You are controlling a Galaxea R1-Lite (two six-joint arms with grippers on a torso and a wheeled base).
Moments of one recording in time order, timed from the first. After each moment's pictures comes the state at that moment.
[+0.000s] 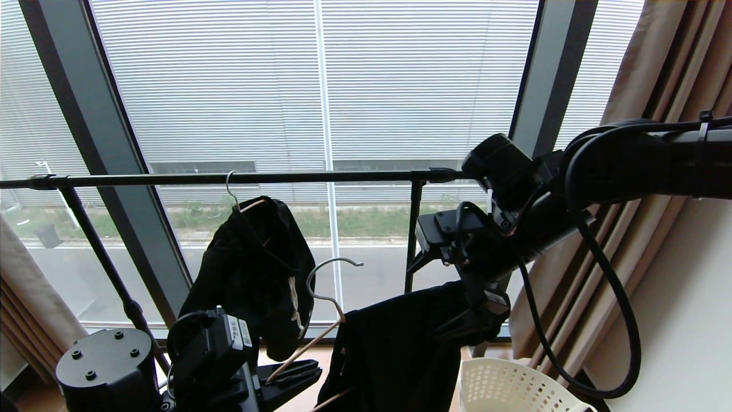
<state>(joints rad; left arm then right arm) -0.55 1.82 0.00 -1.54 -0.46 0.14 0.55 2.00 -1.68 0.83 0.50 -1.05</state>
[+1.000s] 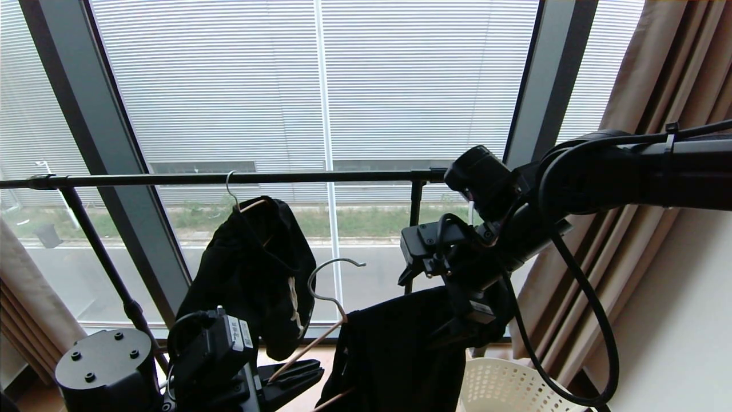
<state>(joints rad) -0.56 1.82 0.00 -1.55 -0.46 0.14 0.58 2.03 -1.69 0.82 0.49 -1.03</state>
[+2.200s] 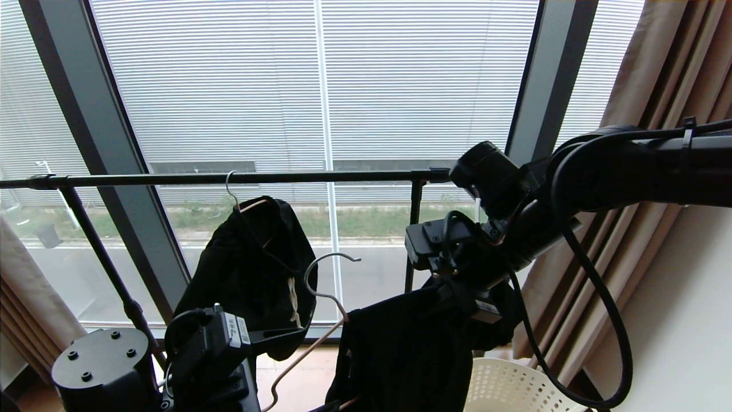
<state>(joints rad) -0.56 1.82 0.00 -1.57 -0.46 0.14 0.58 2.01 -1.68 0.83 0.49 -1.03</state>
